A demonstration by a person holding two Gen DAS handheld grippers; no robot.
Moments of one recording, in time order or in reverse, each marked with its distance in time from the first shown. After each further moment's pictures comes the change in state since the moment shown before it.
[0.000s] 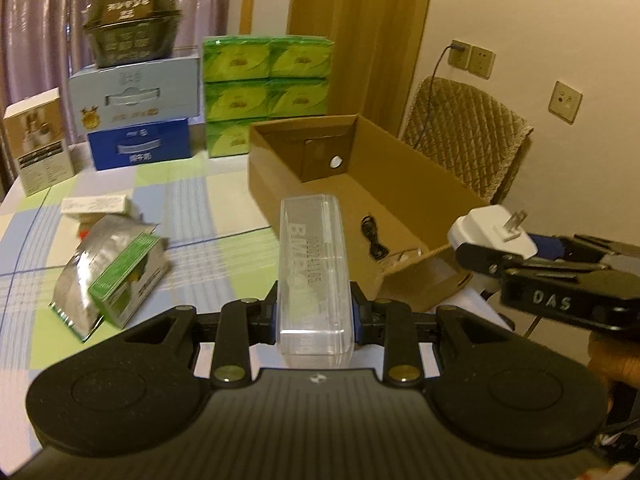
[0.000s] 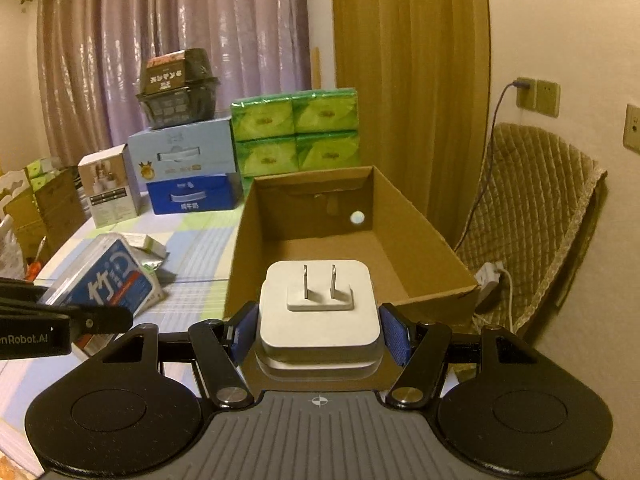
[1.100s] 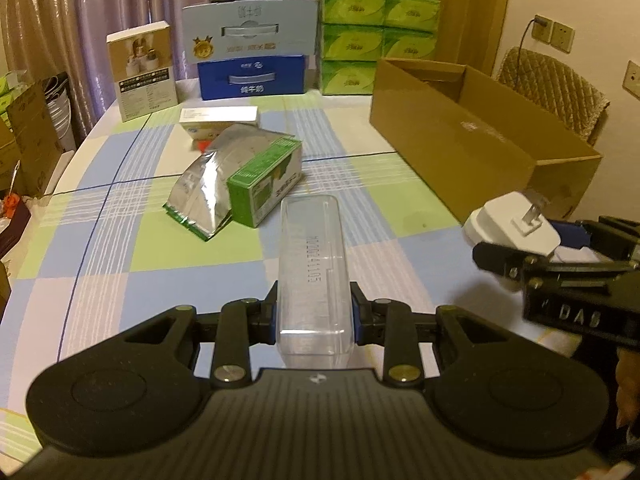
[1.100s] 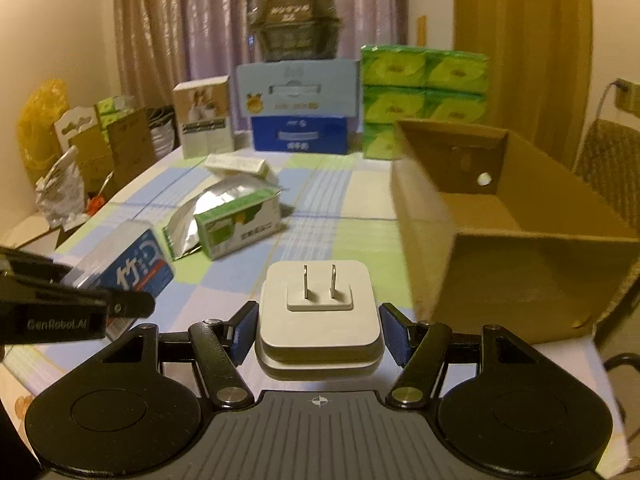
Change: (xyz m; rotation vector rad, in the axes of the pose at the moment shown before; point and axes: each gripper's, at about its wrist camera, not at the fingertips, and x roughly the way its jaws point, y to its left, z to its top) left arm -0.034 0.095 -0.086 -0.072 0.086 0.202; right arm 0.030 0.122 -0.062 -0.132 0.076 0.162
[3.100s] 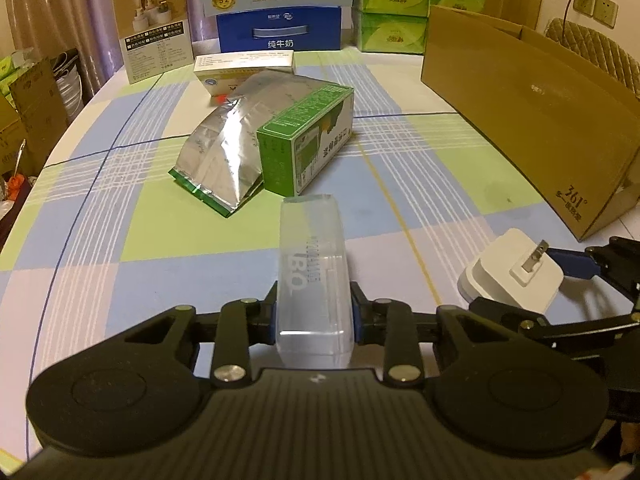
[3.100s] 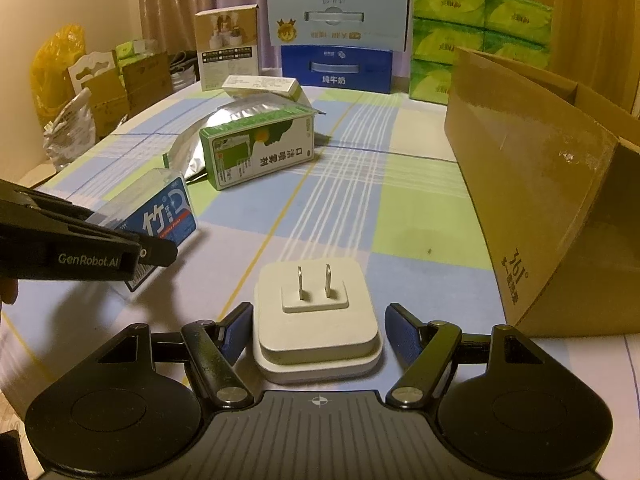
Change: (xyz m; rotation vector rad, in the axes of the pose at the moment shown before) left arm 0.091 0.038 -0.011 -0.009 0.076 0.064; right arm 0.102 0.017 -0.037 -0.085 0.134 0.074
